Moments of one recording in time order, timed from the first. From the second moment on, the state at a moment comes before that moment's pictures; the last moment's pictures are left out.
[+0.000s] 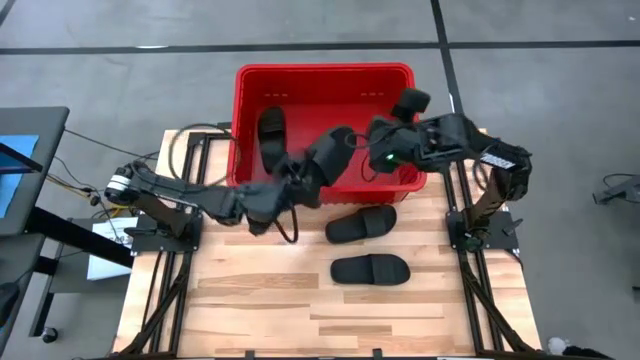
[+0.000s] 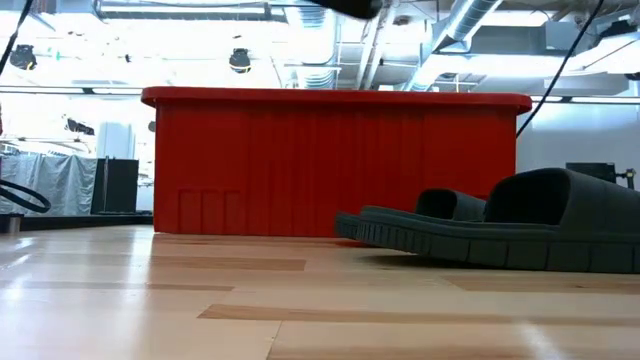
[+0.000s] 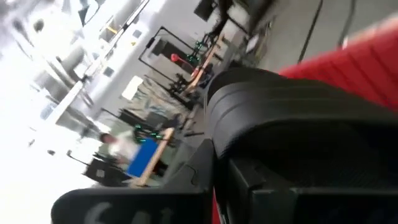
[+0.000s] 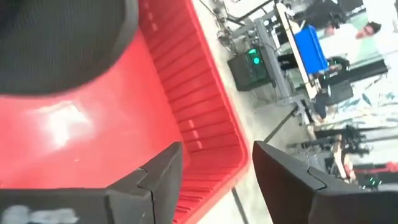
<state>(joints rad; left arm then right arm) -0.21 1.55 1.43 0.13 -1.17 0.90 0.01 1.69 2.22 -1.56 0.94 -0.09</state>
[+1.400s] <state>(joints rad) 0.35 1.79 1.42 0.05 -0.98 -0.10 -0.18 1.42 2.22 -1.57 0.75 -0.09</state>
